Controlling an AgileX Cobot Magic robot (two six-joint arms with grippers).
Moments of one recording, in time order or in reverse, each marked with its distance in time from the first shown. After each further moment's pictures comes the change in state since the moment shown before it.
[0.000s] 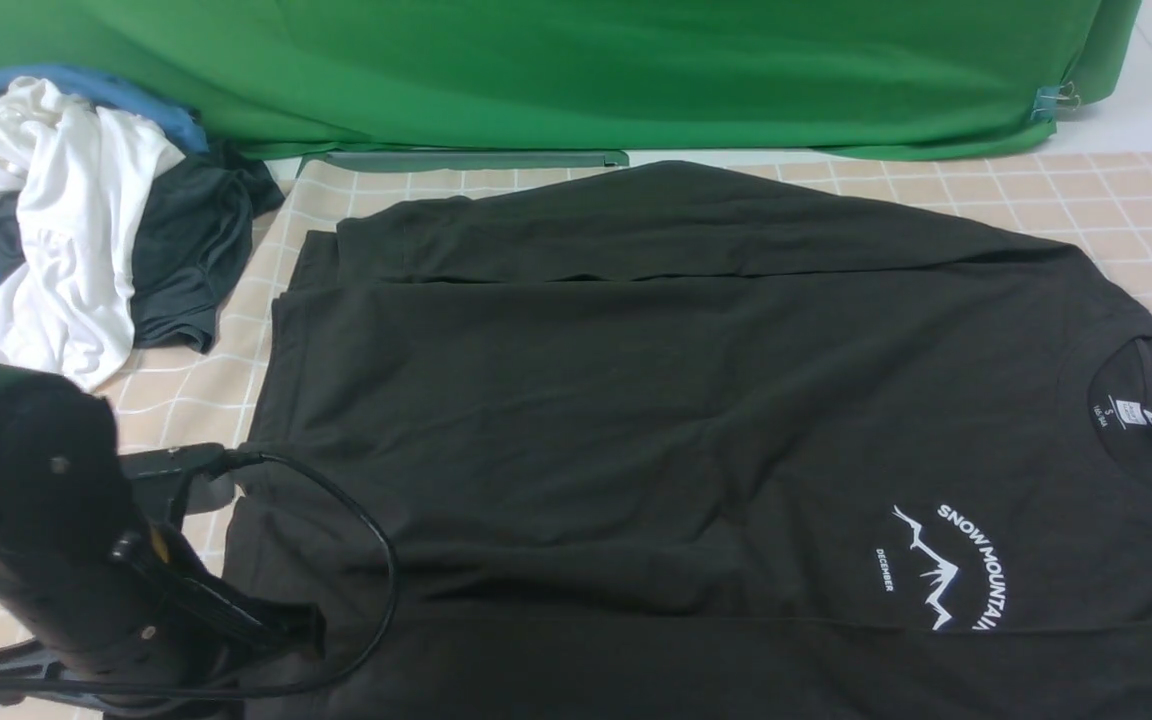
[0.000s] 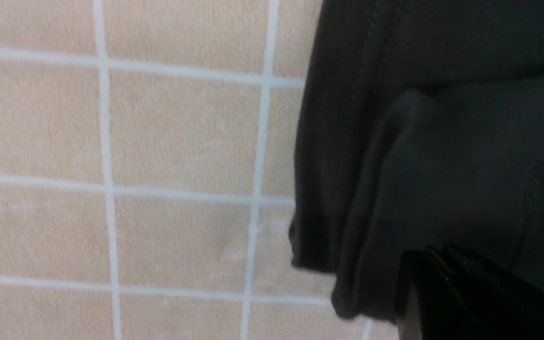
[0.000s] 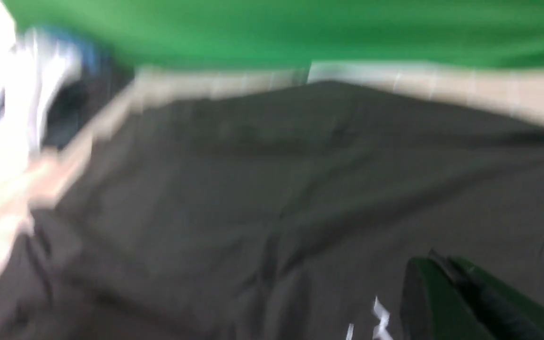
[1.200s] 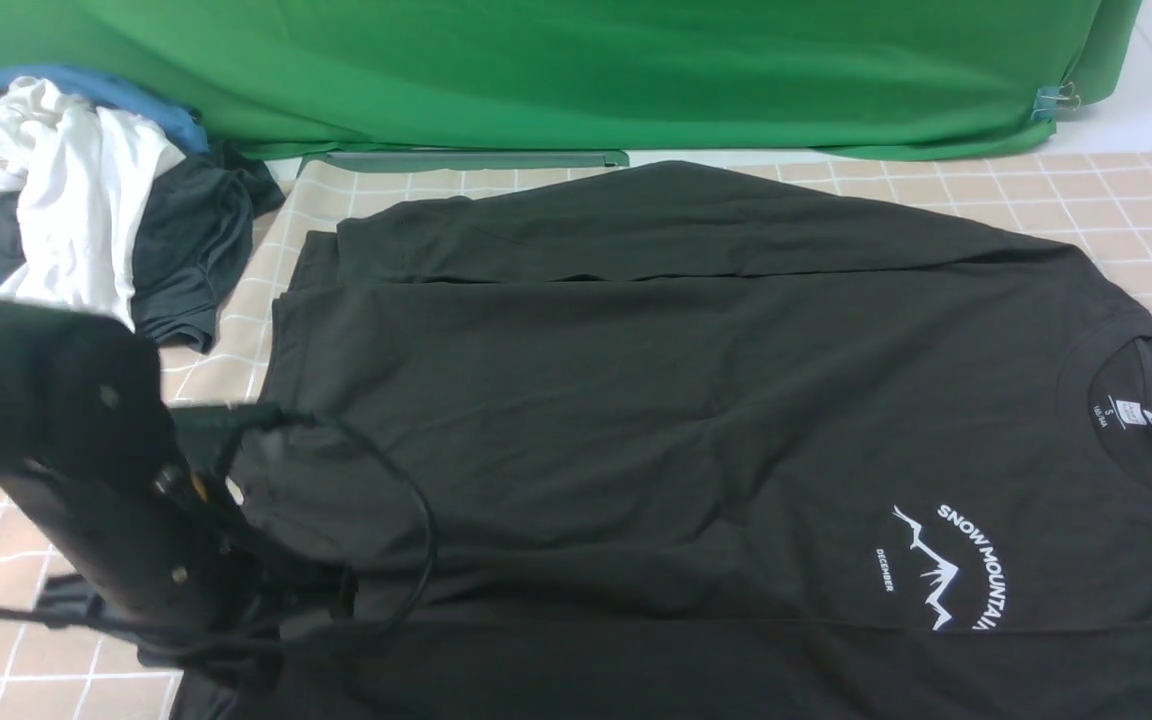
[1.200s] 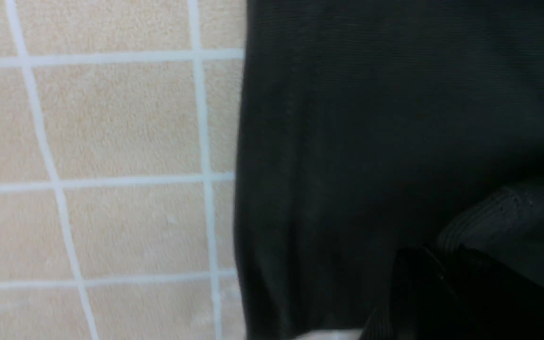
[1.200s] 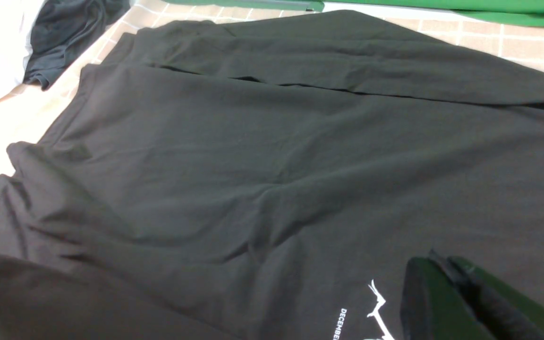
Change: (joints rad) right arm 0.024 0.092 -0.007 0.000 -0.033 -0.057; left arm -0.001 0.033 -0.121 -0.052 0.063 0.152
